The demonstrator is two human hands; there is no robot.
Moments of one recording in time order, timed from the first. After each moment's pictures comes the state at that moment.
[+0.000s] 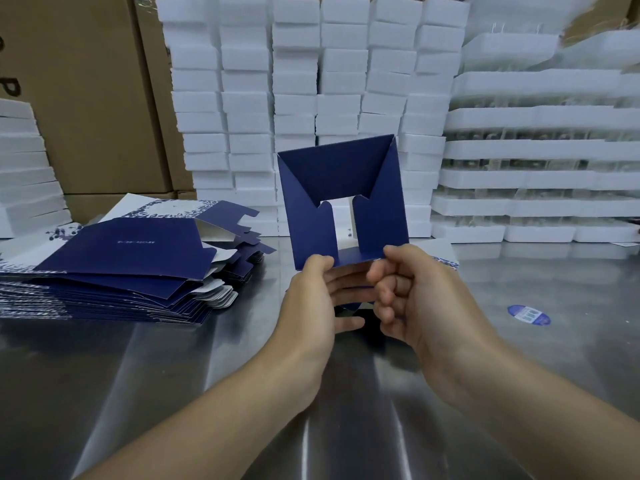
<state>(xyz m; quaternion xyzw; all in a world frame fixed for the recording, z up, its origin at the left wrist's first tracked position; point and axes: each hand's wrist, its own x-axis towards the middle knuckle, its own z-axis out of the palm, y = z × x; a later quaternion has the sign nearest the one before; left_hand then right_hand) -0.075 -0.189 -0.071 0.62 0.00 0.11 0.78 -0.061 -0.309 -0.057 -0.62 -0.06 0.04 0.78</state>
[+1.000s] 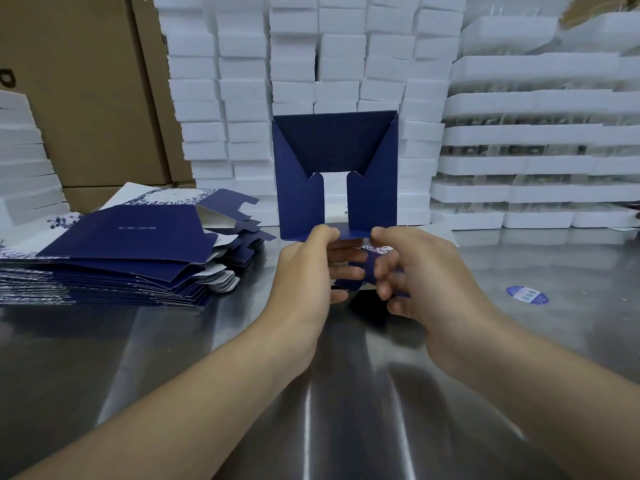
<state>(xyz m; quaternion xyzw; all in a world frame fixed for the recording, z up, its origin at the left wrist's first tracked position) -0.071 -0.182 -0.071 0.67 0.02 0.15 0.73 -0.060 -0.309 -0.063 -0.68 -0.07 -0.03 0.73</state>
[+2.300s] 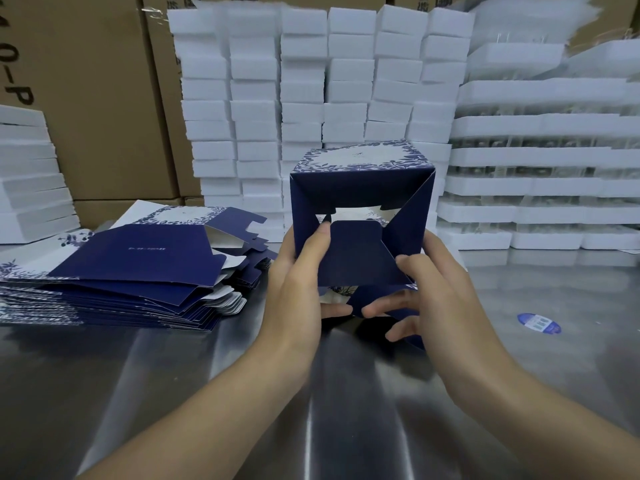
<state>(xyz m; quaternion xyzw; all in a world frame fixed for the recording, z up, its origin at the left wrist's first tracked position) -0.070 -0.166 -0.064 0.60 -0.05 0.22 0.76 -0.048 -0.313 -0.074 -0.67 -0.19 -0.10 0.71</state>
